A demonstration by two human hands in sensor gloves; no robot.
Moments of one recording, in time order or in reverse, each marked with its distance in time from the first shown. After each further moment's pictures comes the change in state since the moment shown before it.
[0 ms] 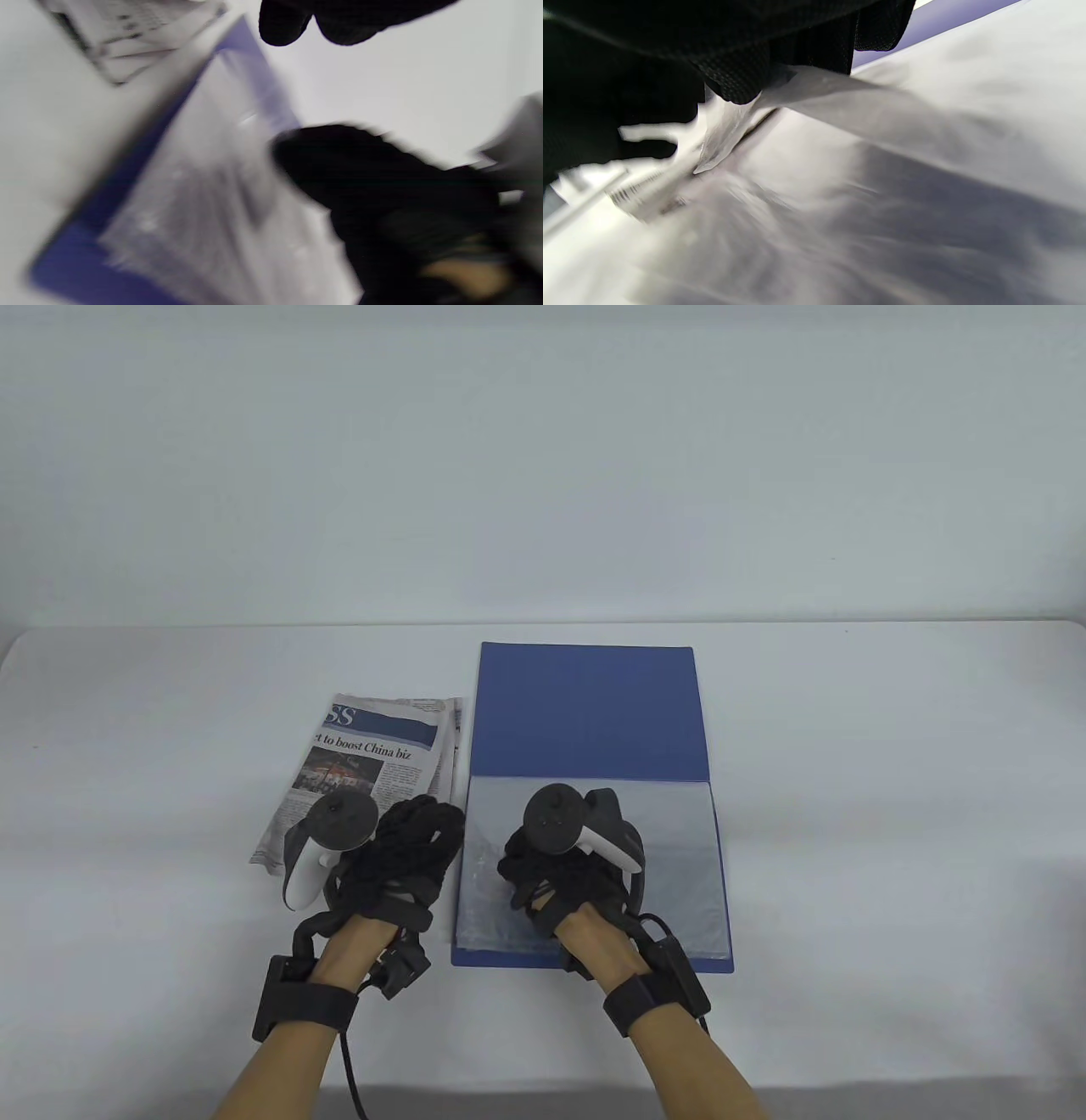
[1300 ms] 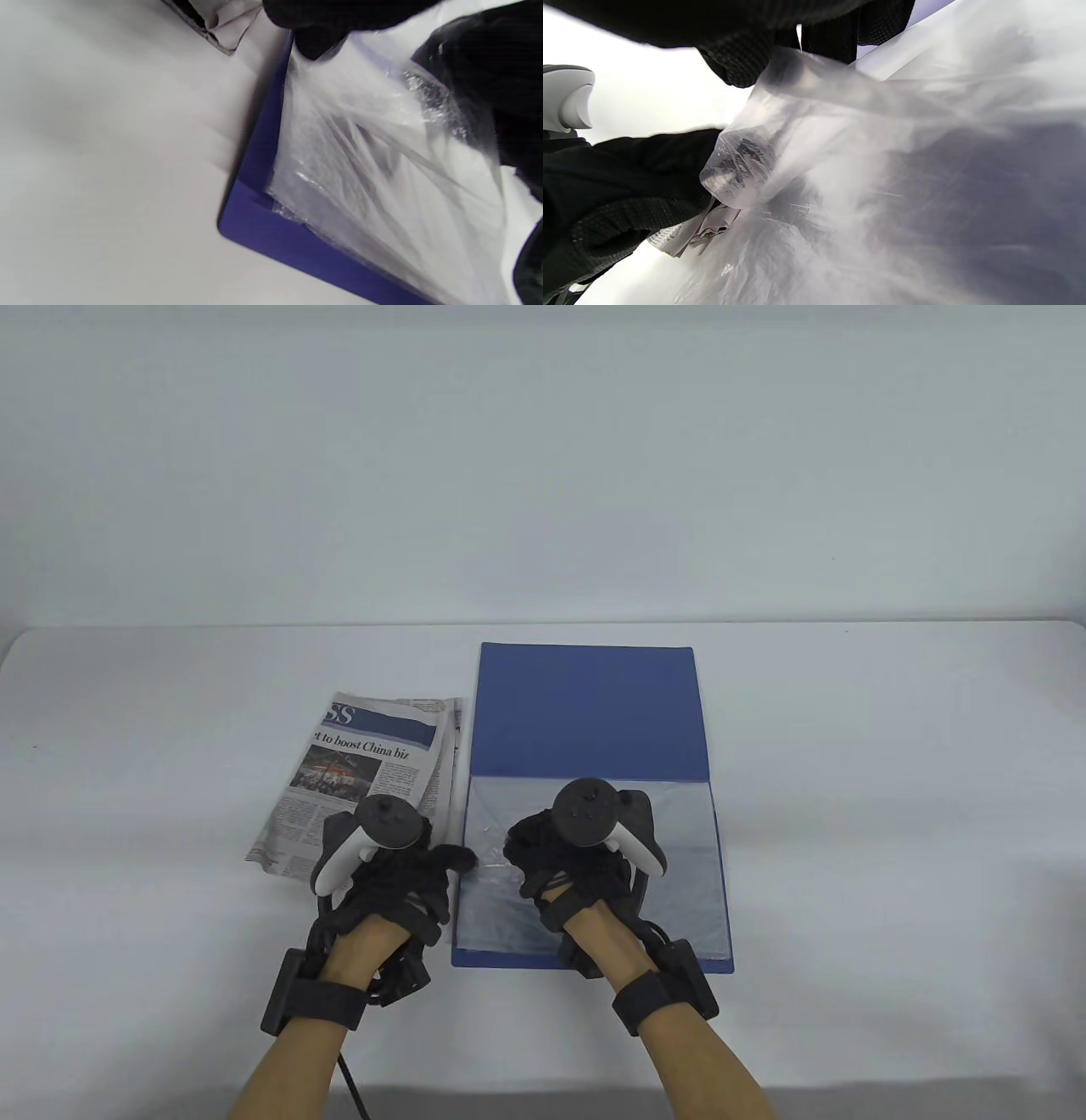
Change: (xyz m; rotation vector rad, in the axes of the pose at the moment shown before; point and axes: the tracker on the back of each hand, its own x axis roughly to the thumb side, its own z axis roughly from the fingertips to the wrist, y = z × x) left_hand -0.008 -0.008 -0.014 -0.054 0.107 -0.182; right_hand -0.013 -0.001 0.000 -0.017 -0.022 -0.120
